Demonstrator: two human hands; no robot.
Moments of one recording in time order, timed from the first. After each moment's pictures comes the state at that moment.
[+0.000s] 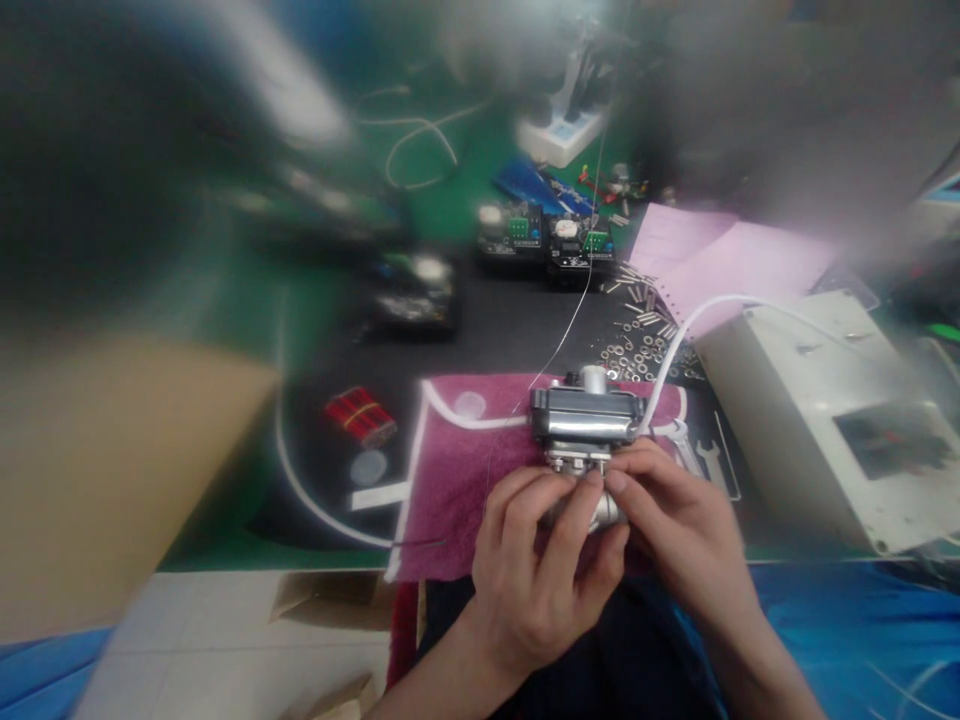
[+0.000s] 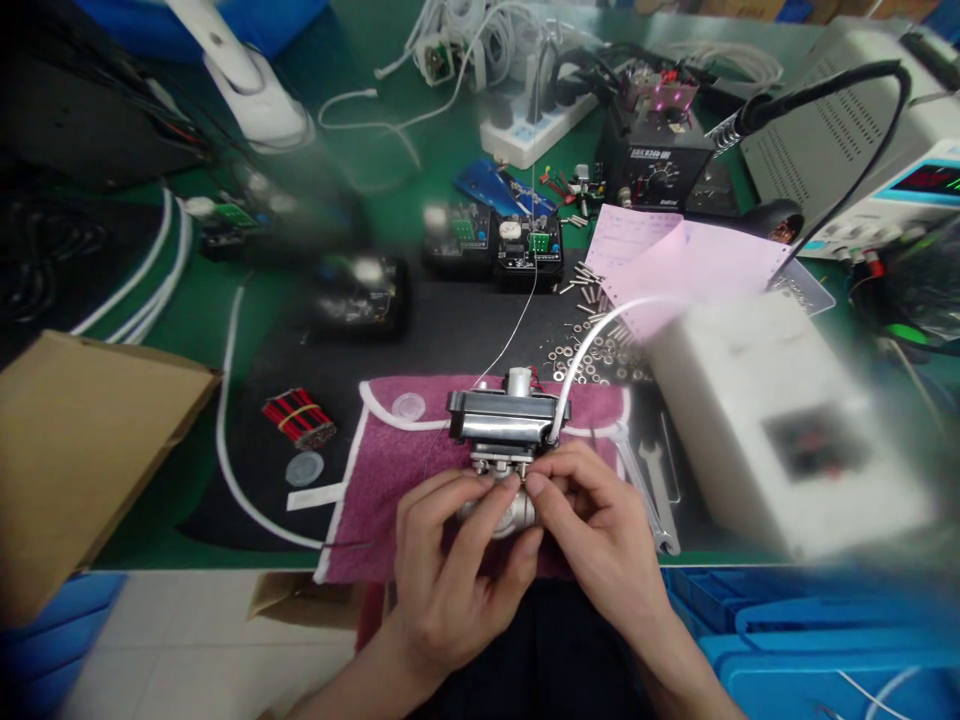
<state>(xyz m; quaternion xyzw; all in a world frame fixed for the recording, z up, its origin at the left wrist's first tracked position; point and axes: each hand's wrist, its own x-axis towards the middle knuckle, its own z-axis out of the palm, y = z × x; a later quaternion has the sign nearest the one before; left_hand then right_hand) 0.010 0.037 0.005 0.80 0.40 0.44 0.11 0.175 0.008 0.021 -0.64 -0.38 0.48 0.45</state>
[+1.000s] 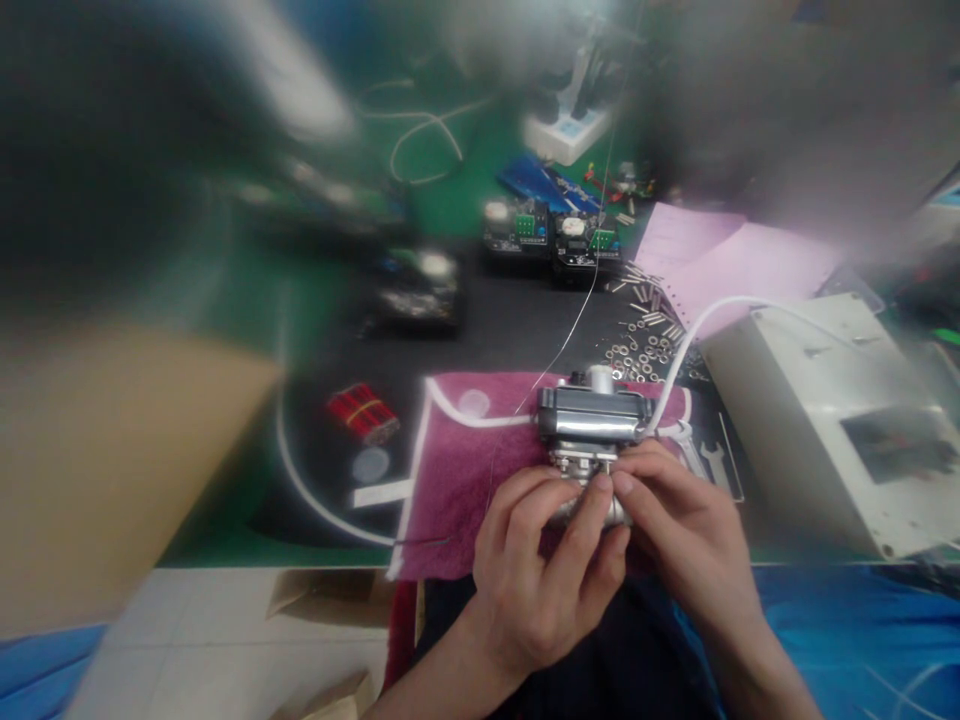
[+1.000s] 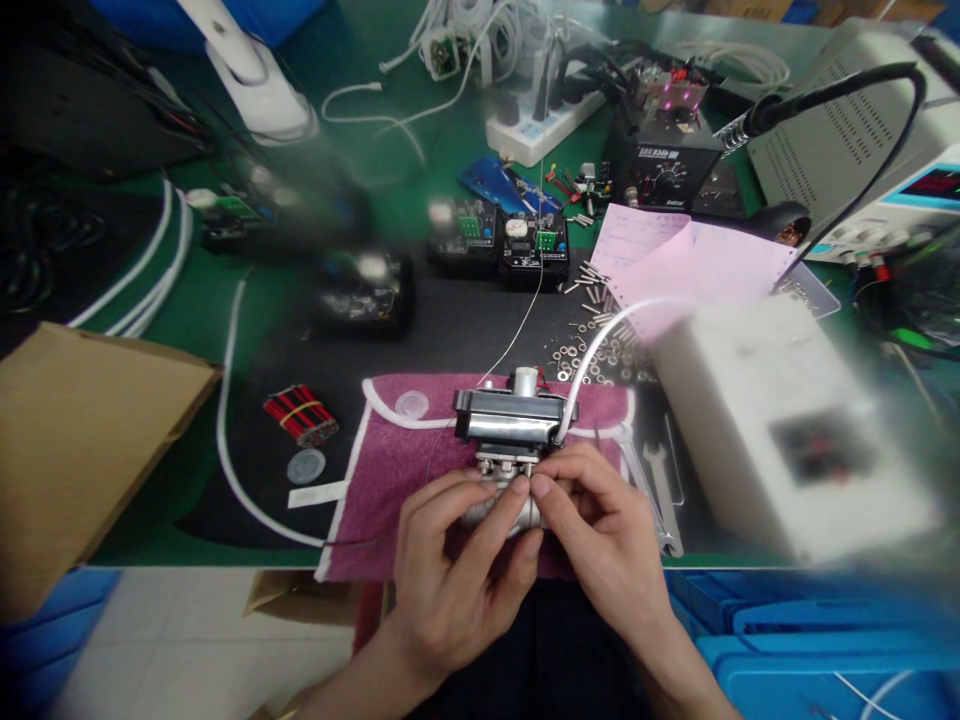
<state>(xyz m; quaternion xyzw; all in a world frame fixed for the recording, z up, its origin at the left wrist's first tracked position) 0.007 0.037 0.003 0.81 0.38 0.44 0.11 0.173 0.003 0.016 -0.63 -0.39 0.46 0.48</state>
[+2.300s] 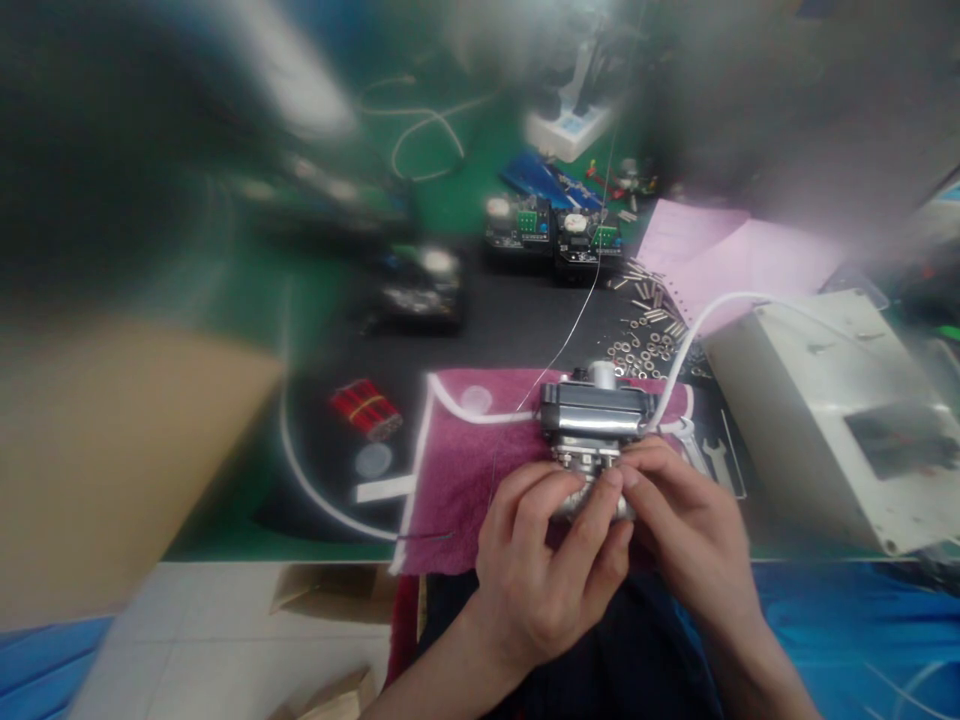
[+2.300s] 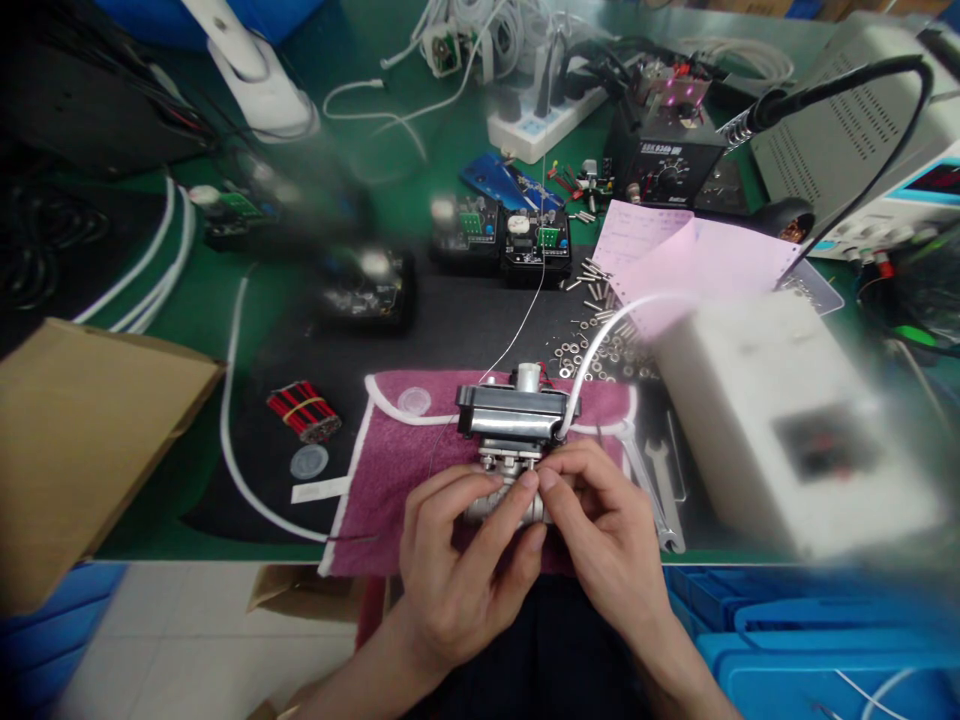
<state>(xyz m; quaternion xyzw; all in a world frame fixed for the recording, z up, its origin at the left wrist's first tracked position) 0.007 0.036 0.001 0.81 0.38 0.43 0.11 0.169 0.003 0.019 -0.64 -0.38 0.46 0.48</state>
